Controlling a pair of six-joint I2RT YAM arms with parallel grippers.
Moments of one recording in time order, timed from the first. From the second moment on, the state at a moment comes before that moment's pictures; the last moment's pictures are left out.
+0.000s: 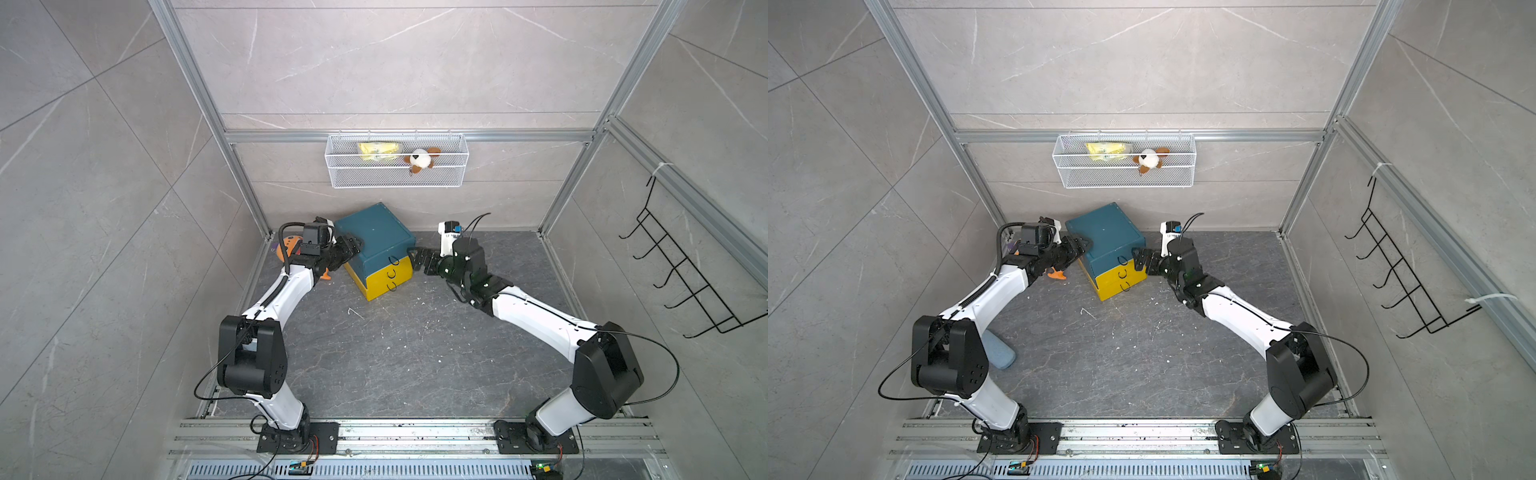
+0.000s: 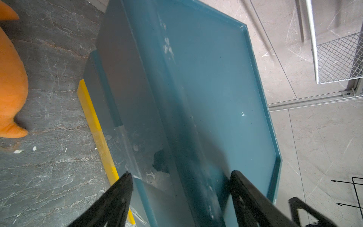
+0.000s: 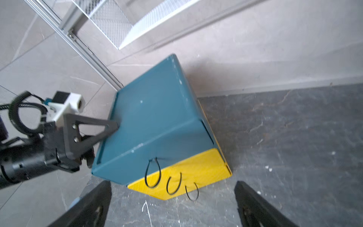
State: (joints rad) left arm -0.18 1.66 1.32 -0.26 0.35 -0.70; right arm 0.55 1.60 1.24 0.08 -0.04 0.49
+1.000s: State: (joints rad) left arm -0.18 1.72 1.38 -0.27 0.40 -0.69; right arm 0.45 2.18 1.96 -0.25 -0.38 0.52
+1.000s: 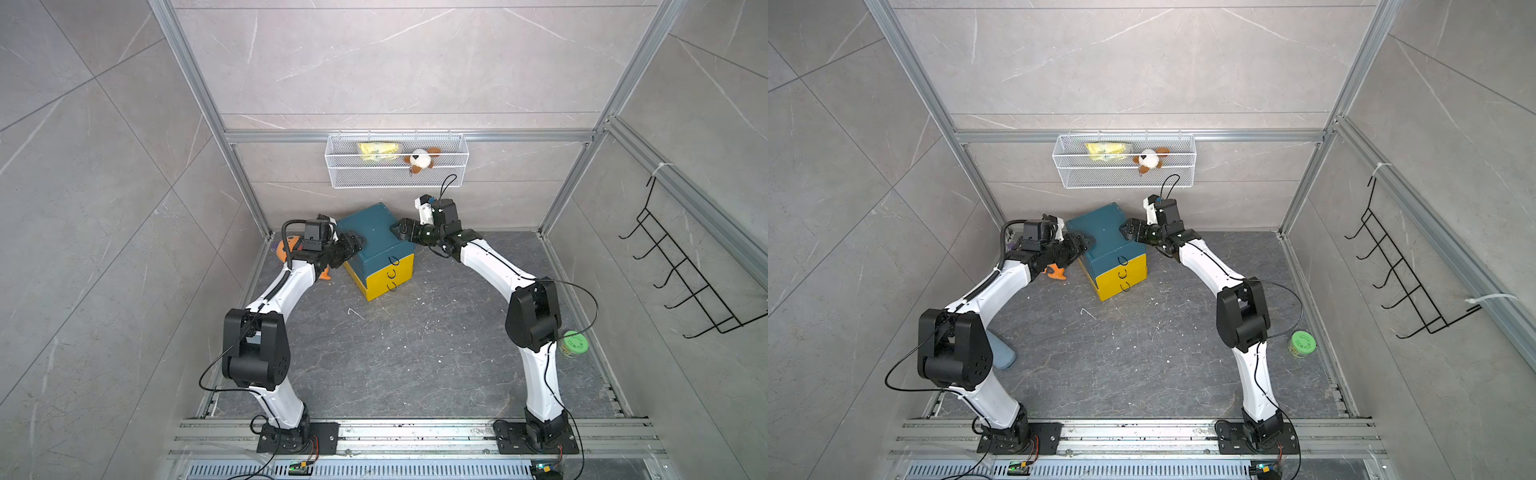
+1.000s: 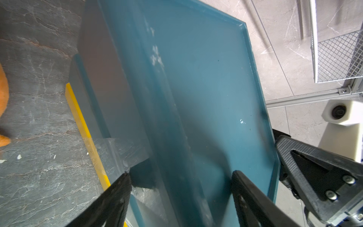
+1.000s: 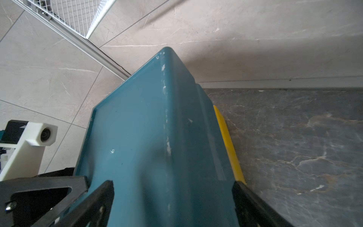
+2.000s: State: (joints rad) left arm -0.38 1.67 1.30 -0.20 0.27 -0.63; right arm 0.47 1.66 1.19 0.01 -0.32 0.61
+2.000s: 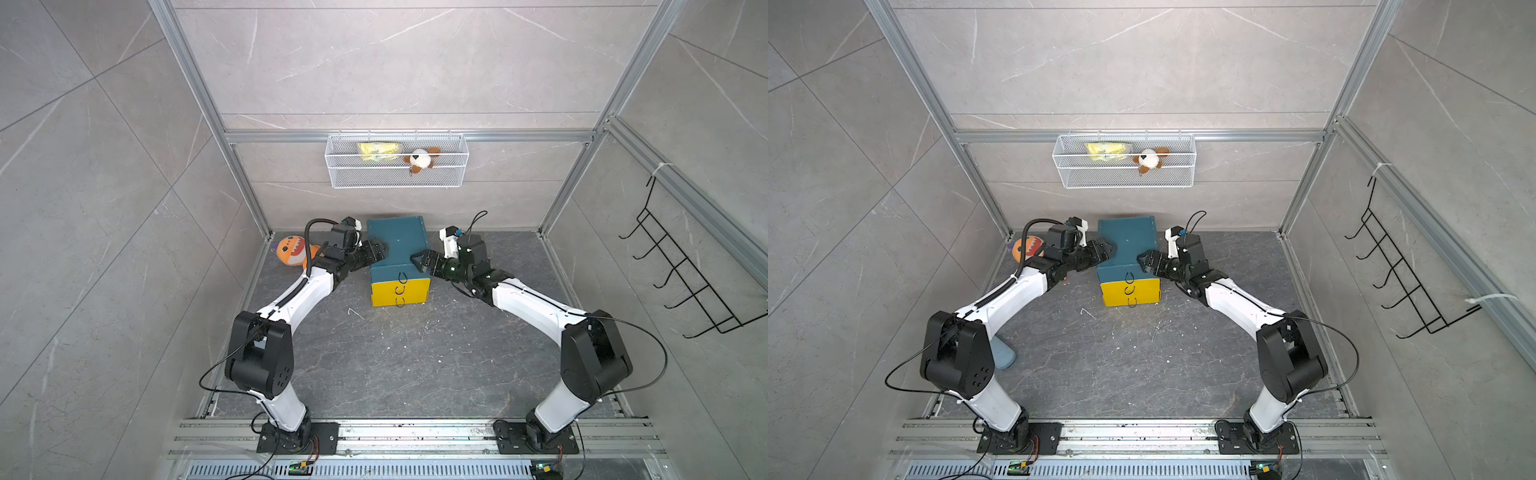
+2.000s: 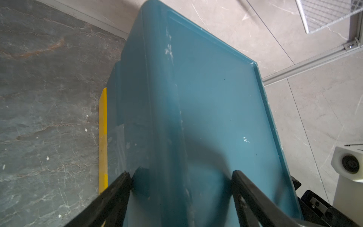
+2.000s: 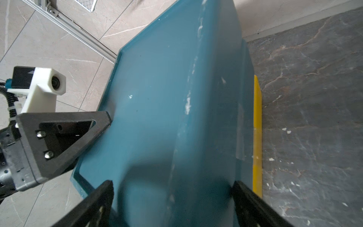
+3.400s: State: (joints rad) left arm -0.52 0.95 0.97 -0.41 -0.51 -0.26; right arm 0.55 0.99 0.91 -0.20 0.18 0.18
